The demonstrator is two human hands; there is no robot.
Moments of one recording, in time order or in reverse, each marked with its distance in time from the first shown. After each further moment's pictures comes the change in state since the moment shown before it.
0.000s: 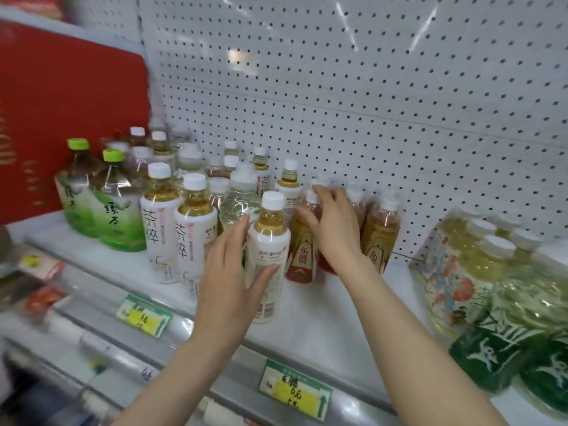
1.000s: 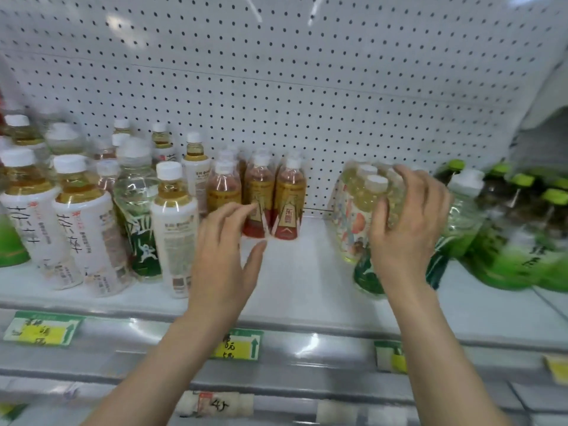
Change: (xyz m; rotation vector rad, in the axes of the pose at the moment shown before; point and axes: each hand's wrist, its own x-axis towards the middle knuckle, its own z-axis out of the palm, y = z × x) left_hand -0.026 0.071 0.040 -0.169 -0.085 0.326; right_hand -0.140 0.083 -0.147 -0.317 0.781 0.040
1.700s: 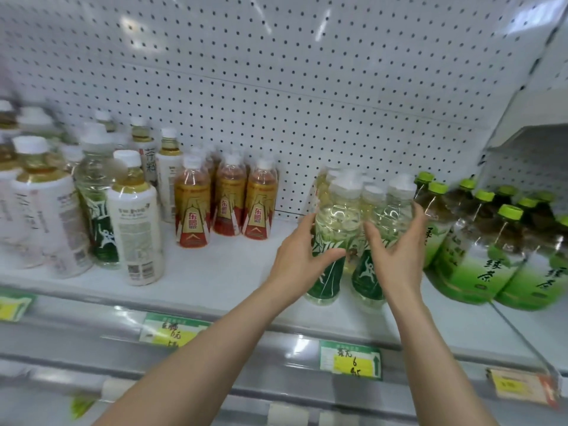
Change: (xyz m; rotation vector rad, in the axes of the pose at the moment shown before) left_hand 0.012 0.114 0.117 -0.544 -0.462 -0.342; right_hand -0.007 0.088 -0.029 0.240 -0.366 0.500
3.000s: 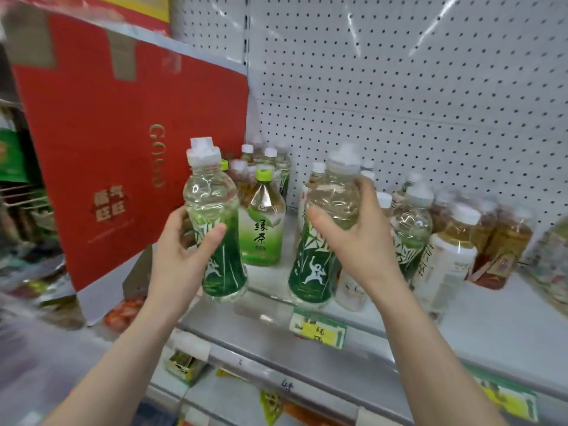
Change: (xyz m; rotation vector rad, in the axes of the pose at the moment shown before) left_hand -0.173 -0.124 -0.543 -0.024 0.671 -0.085; right_hand -0.206 -0.393 0.276 0.315 -0.530 -0.214
